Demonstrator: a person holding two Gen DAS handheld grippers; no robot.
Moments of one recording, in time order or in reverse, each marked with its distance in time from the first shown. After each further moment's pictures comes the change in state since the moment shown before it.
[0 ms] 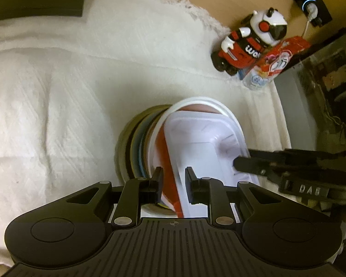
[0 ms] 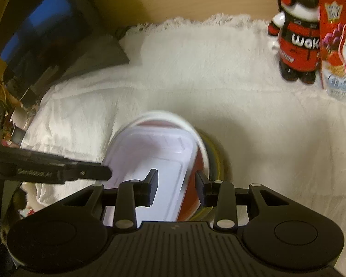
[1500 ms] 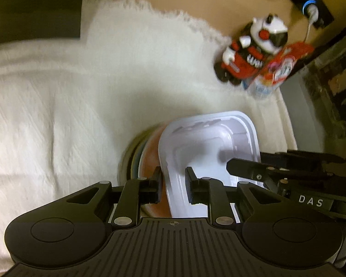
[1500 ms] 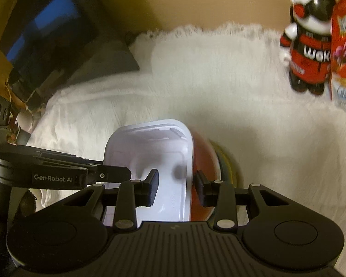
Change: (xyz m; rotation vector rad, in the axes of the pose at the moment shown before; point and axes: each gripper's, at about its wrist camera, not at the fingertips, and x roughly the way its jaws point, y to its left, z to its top) left arm -0.012 -0.021 0.019 0.031 -0.069 0.078; right arm -0.008 0.015 0.019 -0.016 -0.083 0.004
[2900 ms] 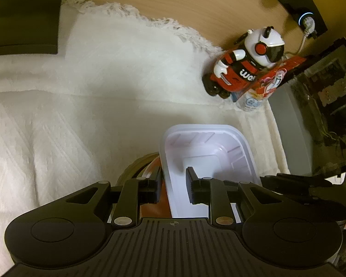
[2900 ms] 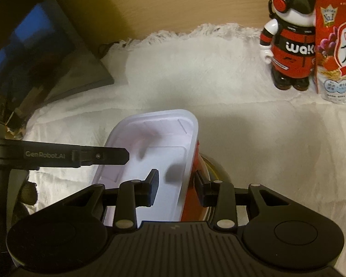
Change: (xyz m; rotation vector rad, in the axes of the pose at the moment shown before) left arm 0.030 0.025 0.040 0.035 0.012 -0.126; right arm 0.025 -0.005 0.006 0.108 0.000 -0.099
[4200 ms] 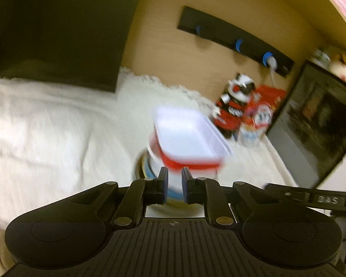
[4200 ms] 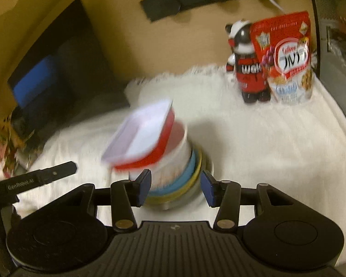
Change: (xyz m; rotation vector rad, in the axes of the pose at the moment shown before) left arm -0.090 -0.059 -0.236 0.043 -0.583 0.232; right arm -0.121 -0.007 -0.180 -0.004 -0.304 0.002
